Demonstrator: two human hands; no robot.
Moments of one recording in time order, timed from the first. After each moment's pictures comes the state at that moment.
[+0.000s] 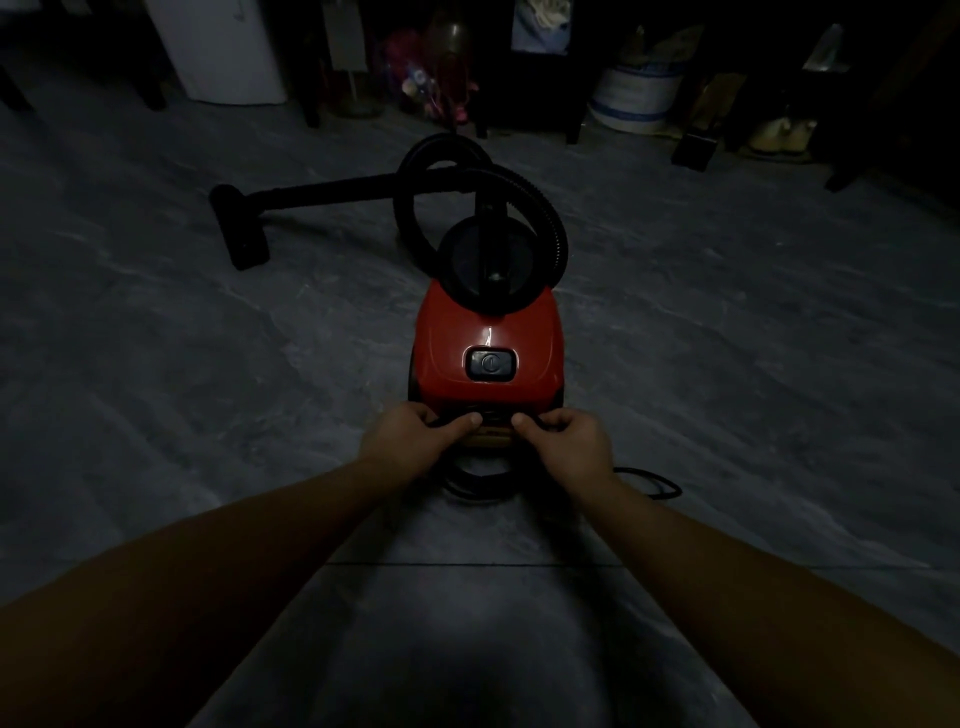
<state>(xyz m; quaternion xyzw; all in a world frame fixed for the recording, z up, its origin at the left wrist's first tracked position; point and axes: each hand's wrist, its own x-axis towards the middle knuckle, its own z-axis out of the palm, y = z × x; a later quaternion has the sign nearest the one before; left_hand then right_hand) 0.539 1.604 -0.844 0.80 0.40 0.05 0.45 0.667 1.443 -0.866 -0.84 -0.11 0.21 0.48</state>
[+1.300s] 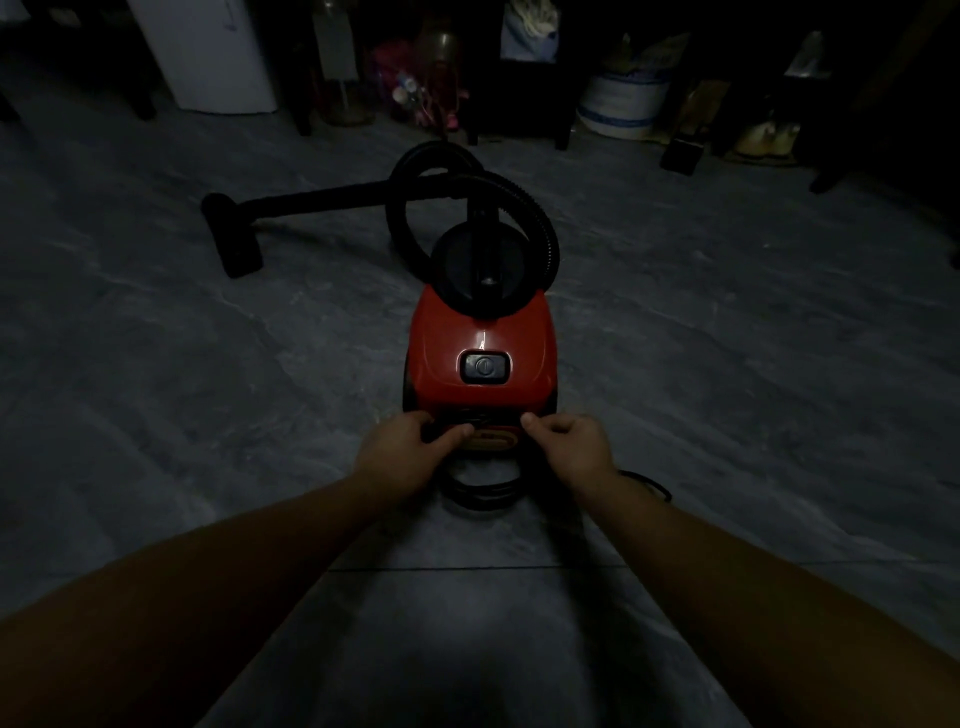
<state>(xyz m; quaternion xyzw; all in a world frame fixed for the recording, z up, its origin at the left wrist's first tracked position) 0.533 1.602 -0.849 0.87 0.33 0.06 0.36 0.674 1.438 -0.862 -0.82 -0.10 0.25 0.50</state>
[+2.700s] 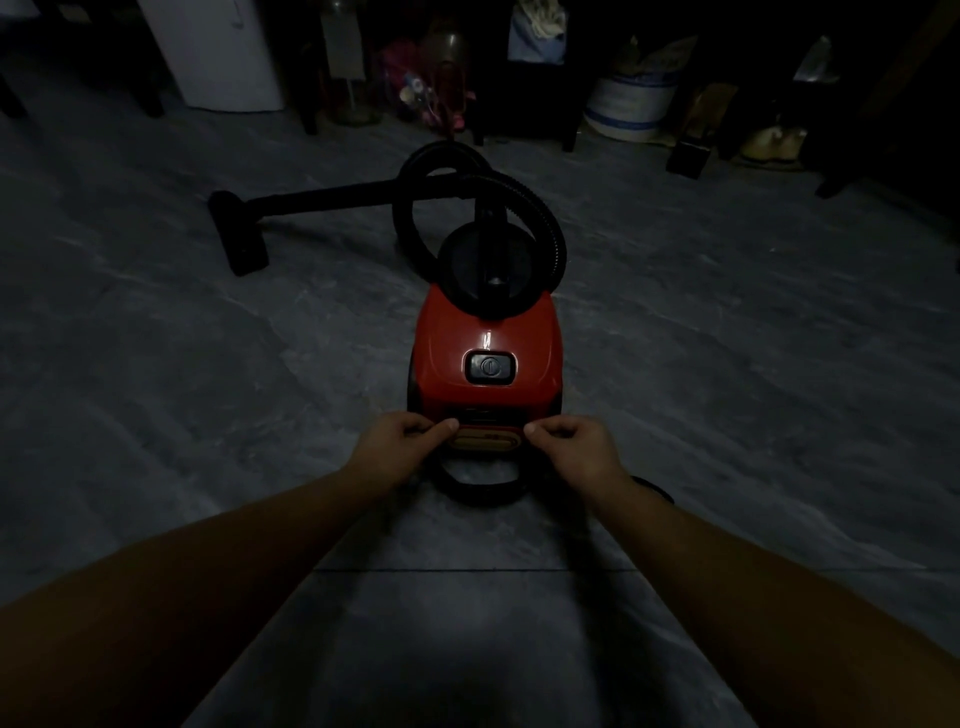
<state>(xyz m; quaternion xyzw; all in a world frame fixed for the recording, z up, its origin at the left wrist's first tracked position) 0.527 1.617 -0.855 0.78 0.36 0.06 0.51 0.671 1.435 -0.851 -0.79 -0.12 0.27 0.53</state>
